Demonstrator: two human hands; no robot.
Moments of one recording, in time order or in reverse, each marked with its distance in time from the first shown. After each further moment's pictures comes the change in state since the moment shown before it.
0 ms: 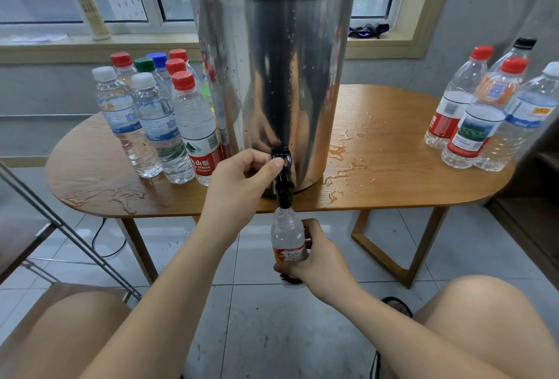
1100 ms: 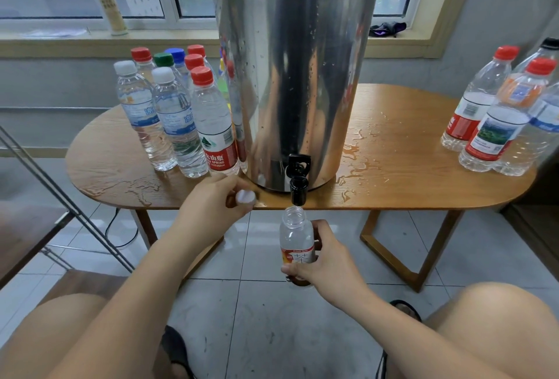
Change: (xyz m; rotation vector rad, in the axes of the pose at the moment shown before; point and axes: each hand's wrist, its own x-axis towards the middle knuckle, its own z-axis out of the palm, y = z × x) left_hand 0.003 -0.072 -0.064 0.738 -0.145 0.093; right_hand -0.006 0.000 0.004 -0.027 -0.024 -0.021
